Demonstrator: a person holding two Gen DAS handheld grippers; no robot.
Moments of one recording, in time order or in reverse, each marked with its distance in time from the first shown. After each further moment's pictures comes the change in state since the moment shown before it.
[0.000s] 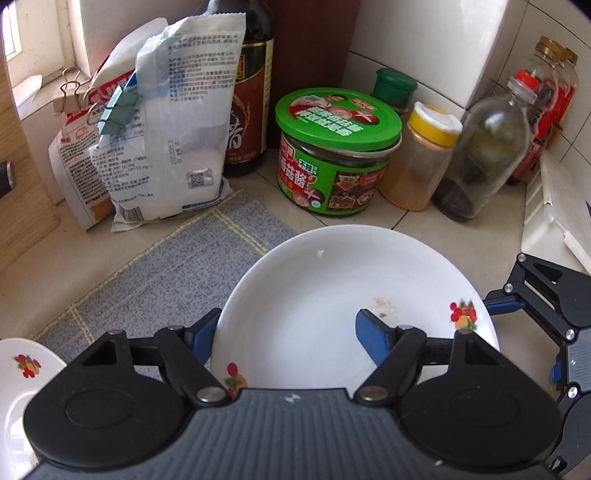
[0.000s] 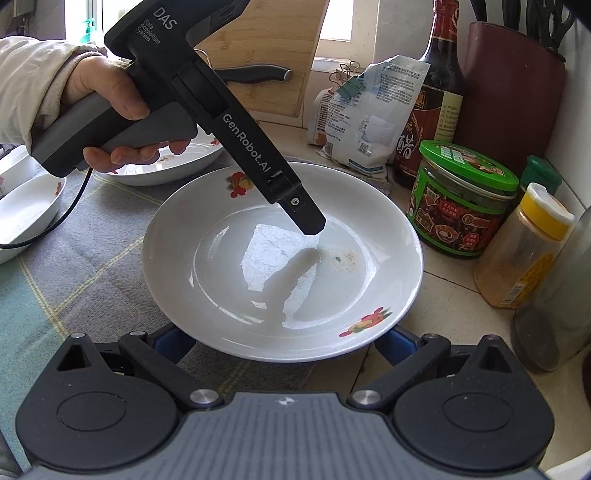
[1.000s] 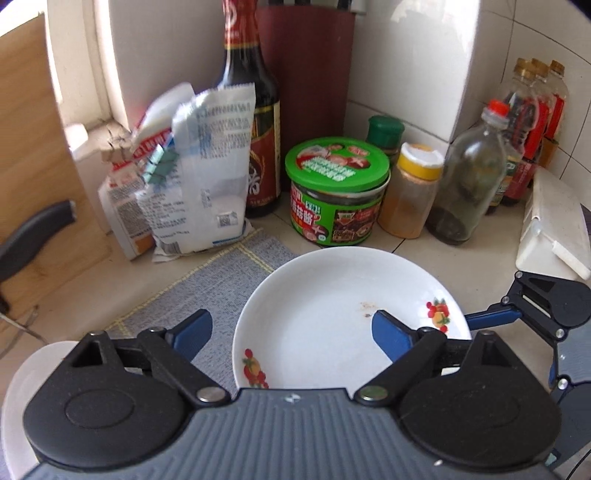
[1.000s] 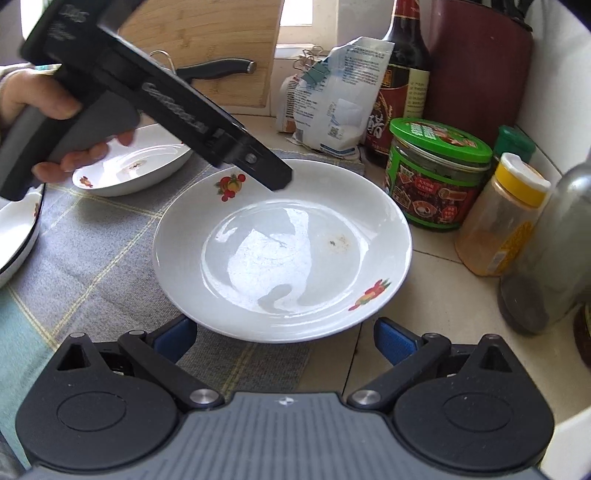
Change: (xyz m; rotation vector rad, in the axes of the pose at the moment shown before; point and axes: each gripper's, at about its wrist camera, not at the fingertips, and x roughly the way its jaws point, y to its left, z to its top) left arm -0.056 -0.022 -0.022 0.034 -0.151 0.107; right arm -0.011 0.010 0.007 0.140 0.057 -0.074
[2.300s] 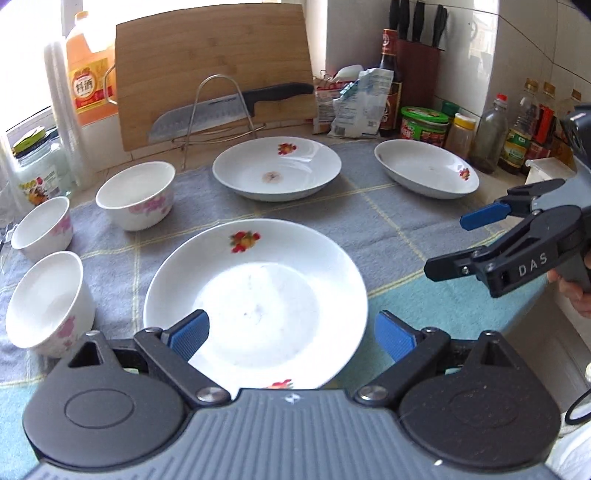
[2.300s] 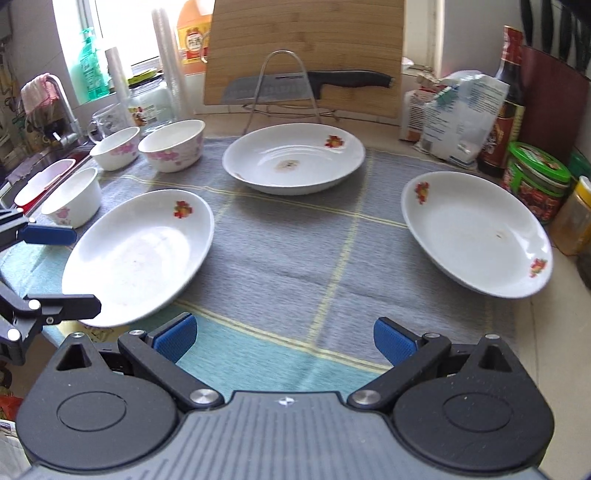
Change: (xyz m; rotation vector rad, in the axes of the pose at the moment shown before) left arm -0.230 0.018 -0.261 -0.273 -0.043 0.267; right arm -0.042 0.181 0.001 0.009 0.023 0.090
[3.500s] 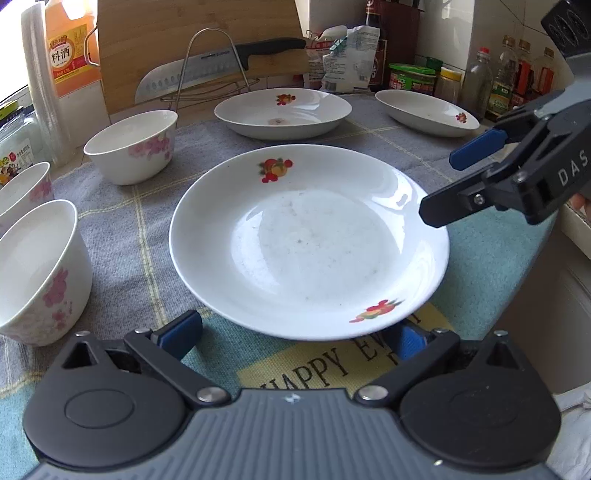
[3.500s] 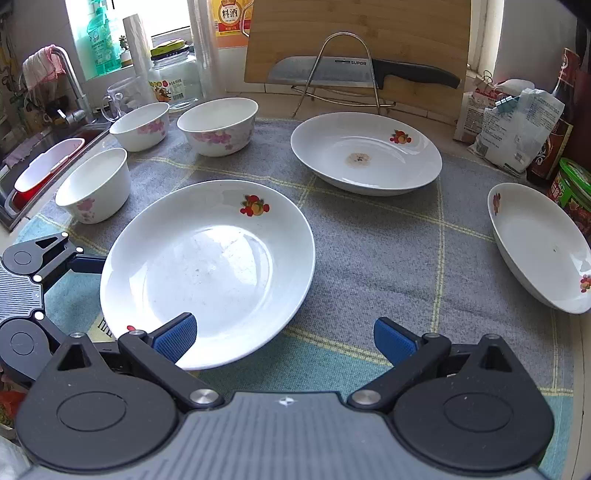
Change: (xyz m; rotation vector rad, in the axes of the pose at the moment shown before) left arm 0.043 0.058 -0.046 0.123 0.031 -0.114; right arm 0.031 0.080 0.022 -0.008 0.065 -0.030
